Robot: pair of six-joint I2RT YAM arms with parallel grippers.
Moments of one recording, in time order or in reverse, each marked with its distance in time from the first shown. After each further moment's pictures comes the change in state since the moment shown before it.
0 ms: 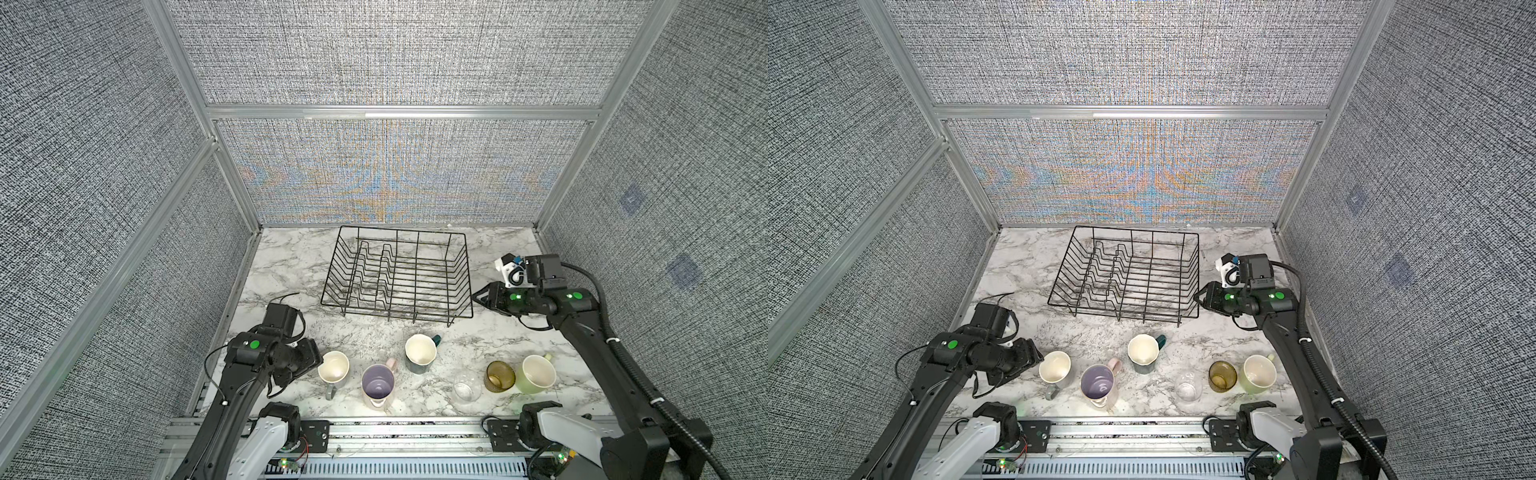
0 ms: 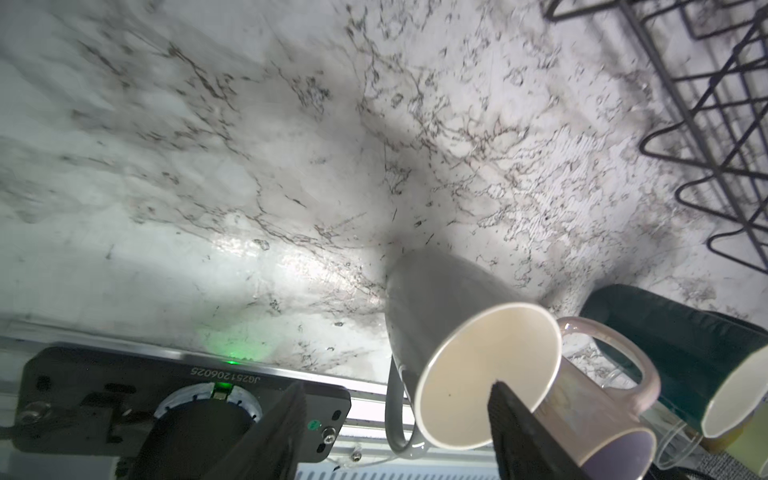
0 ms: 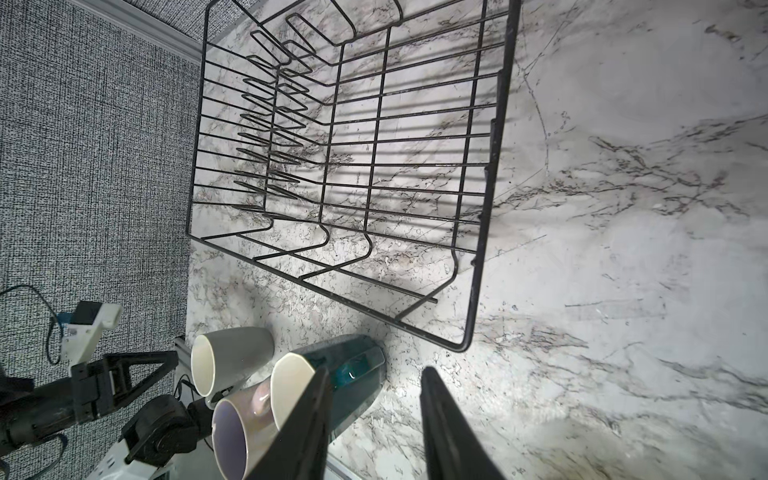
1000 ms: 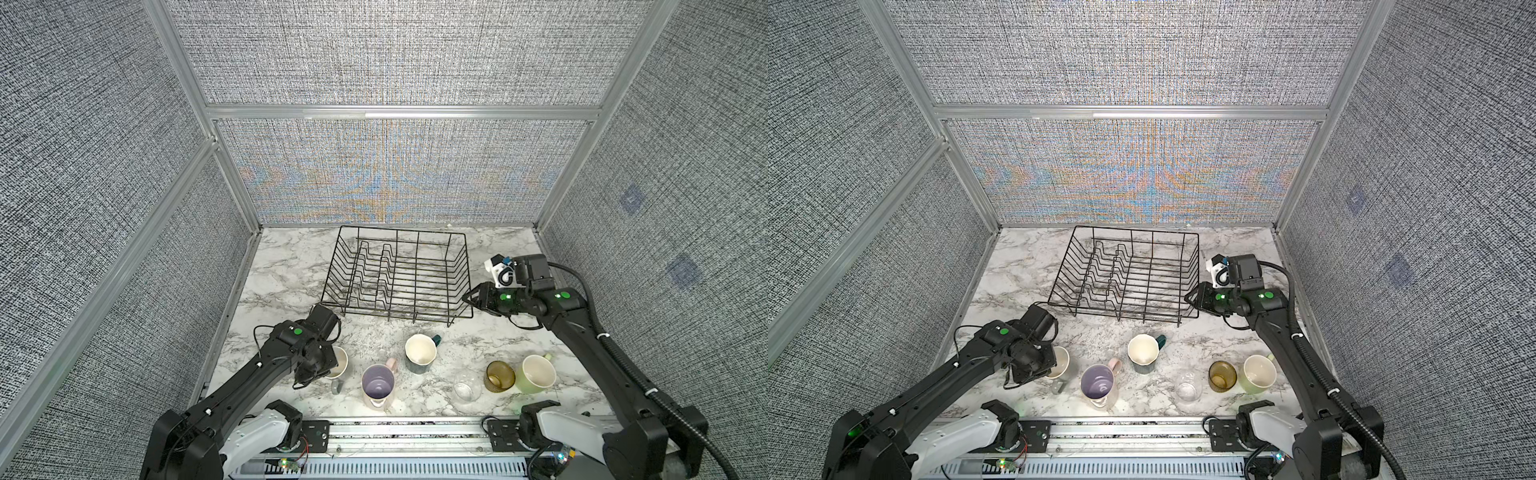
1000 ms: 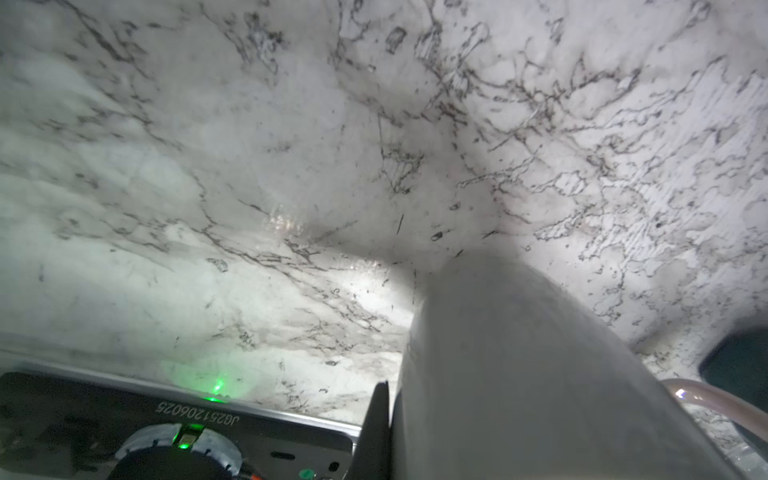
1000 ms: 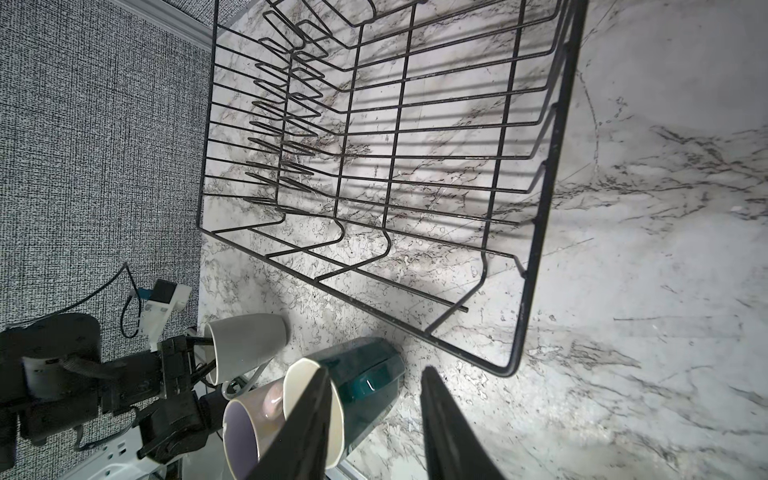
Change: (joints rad) left arm -0.308 0.228 -0.093 0.183 -0.155 -0.235; right arm 0.069 0.023 -0.028 0.076 -0.001 0.059
